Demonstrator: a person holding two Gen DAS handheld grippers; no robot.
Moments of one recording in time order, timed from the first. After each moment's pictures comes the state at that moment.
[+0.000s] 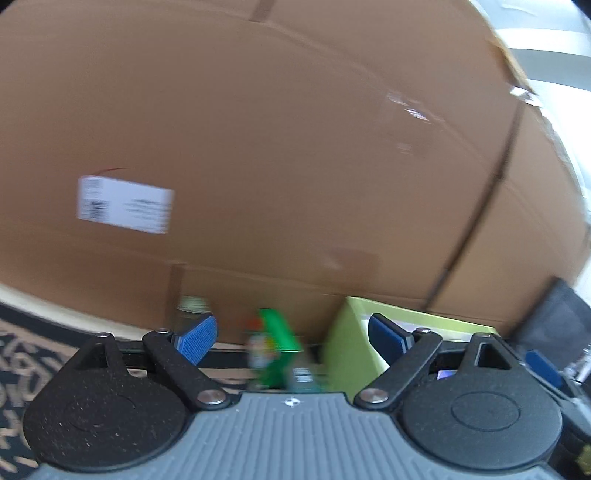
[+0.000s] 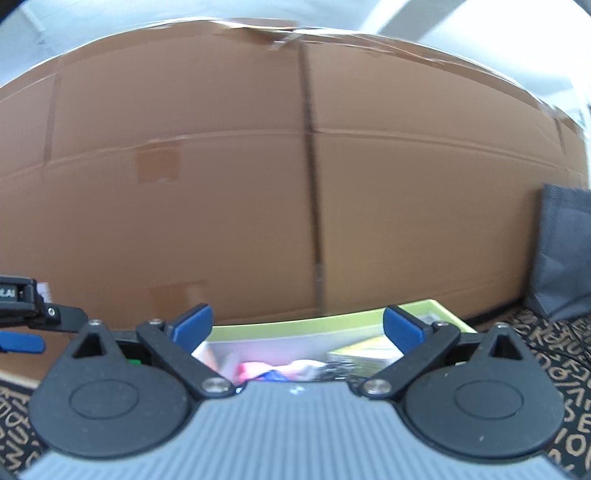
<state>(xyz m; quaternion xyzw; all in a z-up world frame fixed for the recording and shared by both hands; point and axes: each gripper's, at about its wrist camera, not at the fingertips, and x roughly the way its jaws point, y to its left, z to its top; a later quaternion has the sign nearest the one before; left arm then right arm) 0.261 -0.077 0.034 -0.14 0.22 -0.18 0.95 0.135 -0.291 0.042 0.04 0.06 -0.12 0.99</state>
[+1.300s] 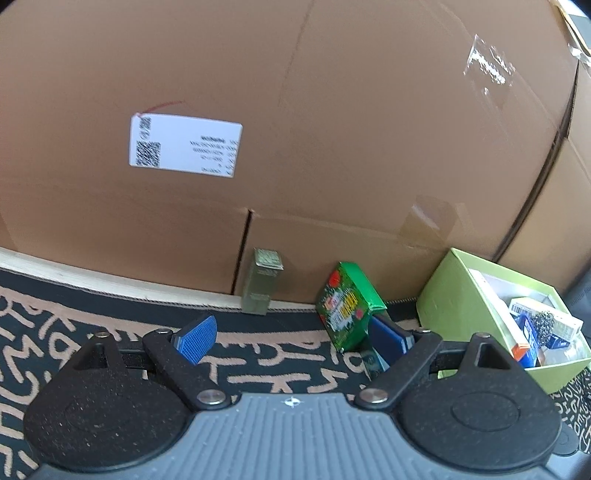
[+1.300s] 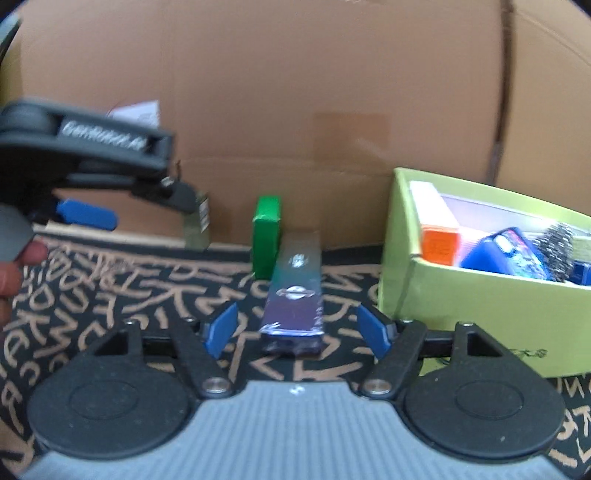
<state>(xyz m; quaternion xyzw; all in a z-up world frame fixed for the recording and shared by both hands) 0.290 -0.066 -0.002 -0.10 0.29 -0.14 0.94 0.197 -0.196 -0.012 -0.03 0.26 0.02 0.96</state>
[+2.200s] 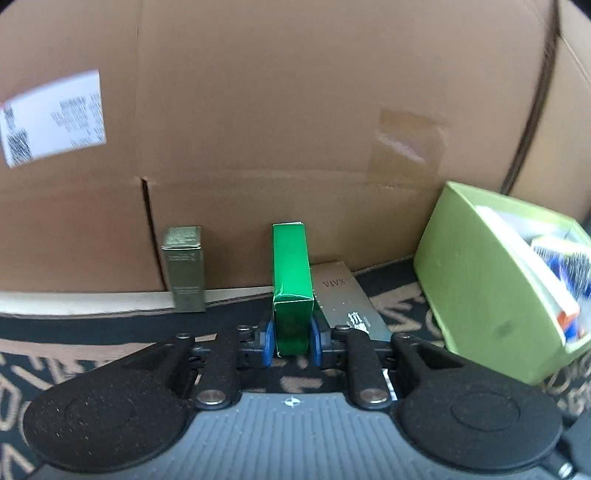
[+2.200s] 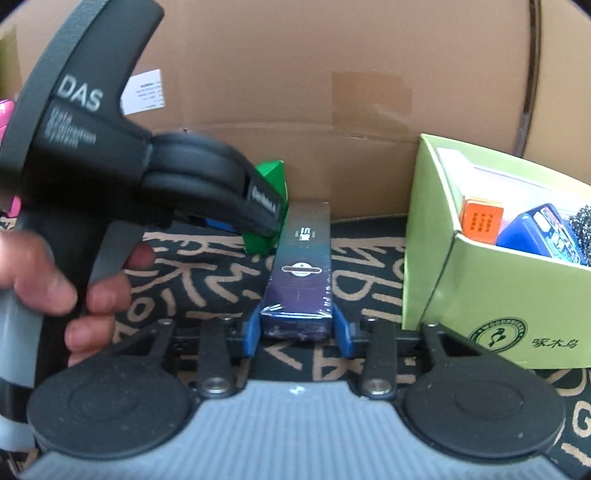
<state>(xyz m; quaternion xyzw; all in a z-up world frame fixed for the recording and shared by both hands) 0.319 -0.134 -0.028 0.00 0.32 -0.16 0.93 0.204 -0.194 -0.027 -0.02 0.31 0.04 0.95</state>
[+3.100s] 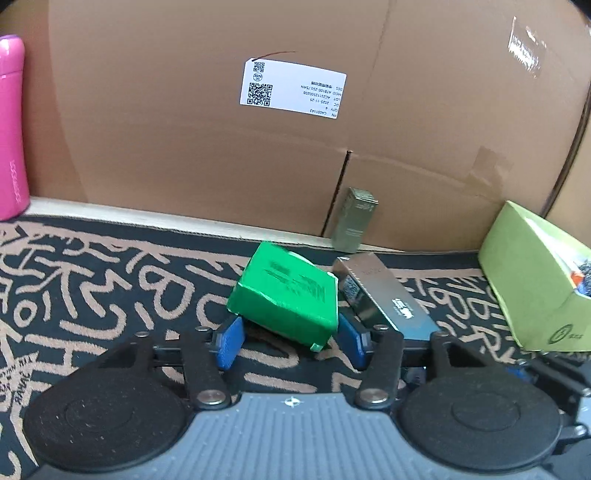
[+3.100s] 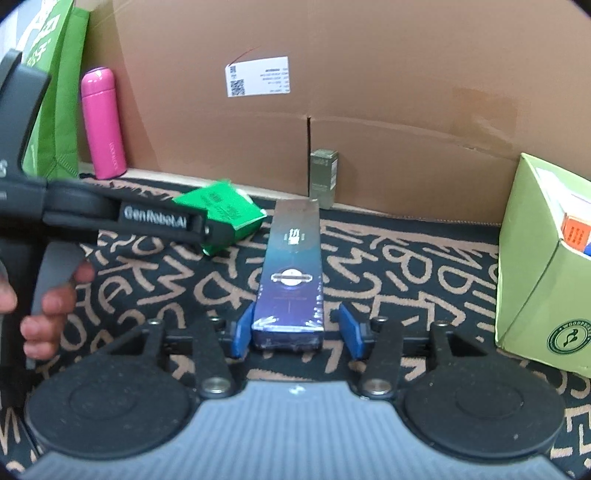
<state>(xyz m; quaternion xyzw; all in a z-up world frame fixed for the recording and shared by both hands) 0.256 -0.015 -0.040 -0.07 0.31 -0.08 0.94 0.182 -0.152 -0.025 -0.04 0.31 0.17 0.93</state>
